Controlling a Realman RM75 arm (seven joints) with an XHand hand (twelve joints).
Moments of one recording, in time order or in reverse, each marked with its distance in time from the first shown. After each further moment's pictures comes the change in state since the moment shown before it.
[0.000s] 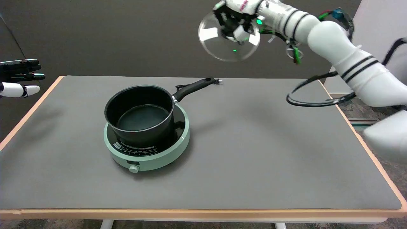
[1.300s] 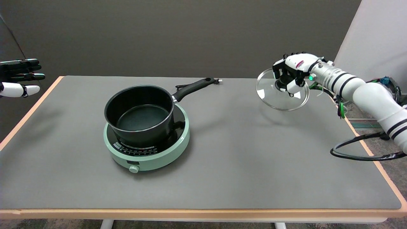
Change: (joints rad) arm -0.646 0.177 0.457 0.054 0.060 0.055 0.005
